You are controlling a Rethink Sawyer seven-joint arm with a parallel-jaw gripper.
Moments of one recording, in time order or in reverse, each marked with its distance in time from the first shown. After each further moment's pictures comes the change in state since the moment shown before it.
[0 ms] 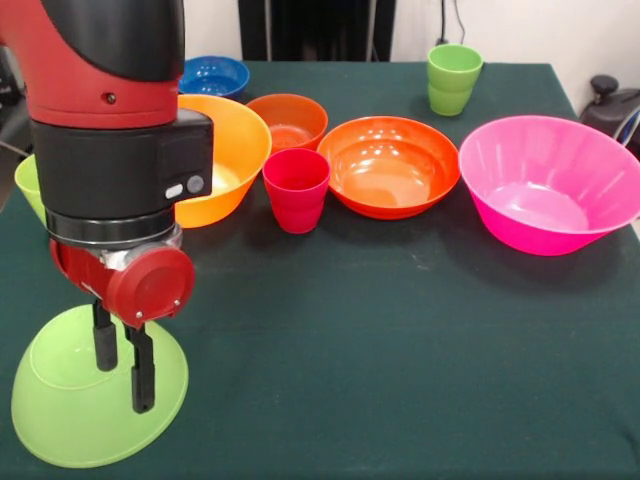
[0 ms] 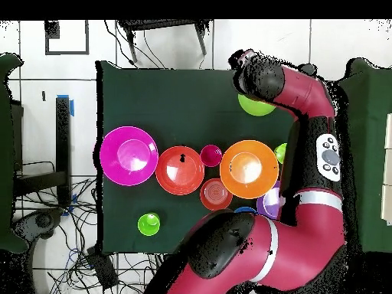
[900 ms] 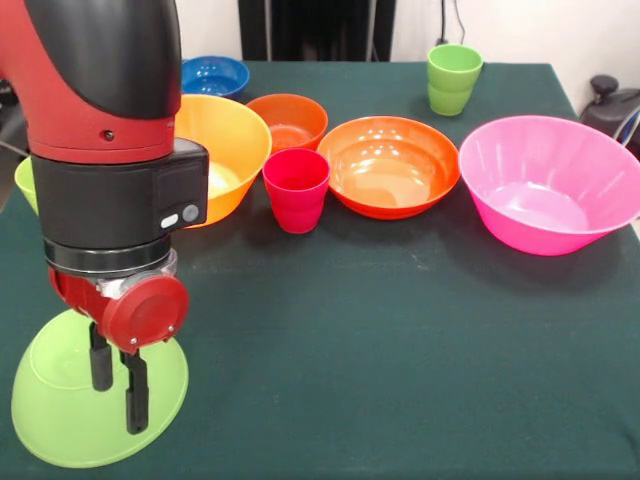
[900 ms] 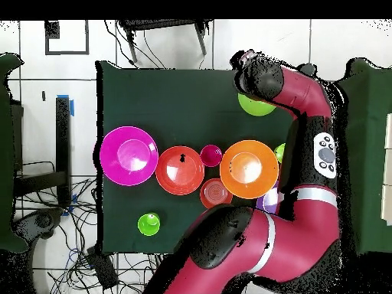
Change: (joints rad) arm 0.001 0.052 0.000 -0.062 -0.008 0.000 0.000
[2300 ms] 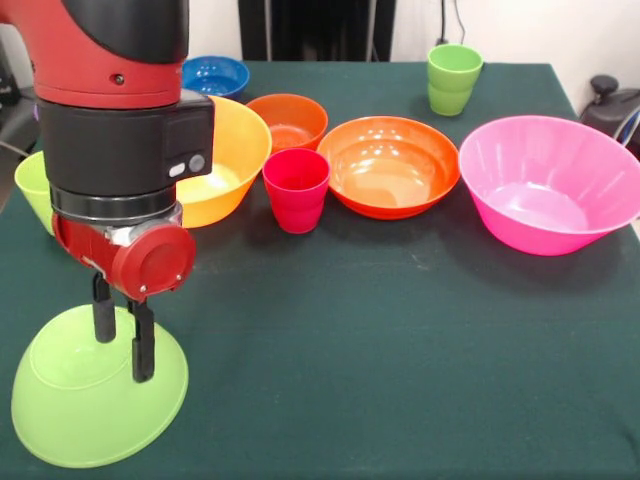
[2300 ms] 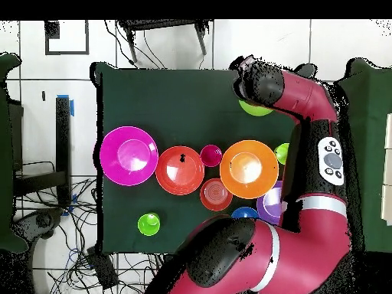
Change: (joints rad) arm 0.000 -0.101 -0.025 0.133 -0.022 0.000 0.000
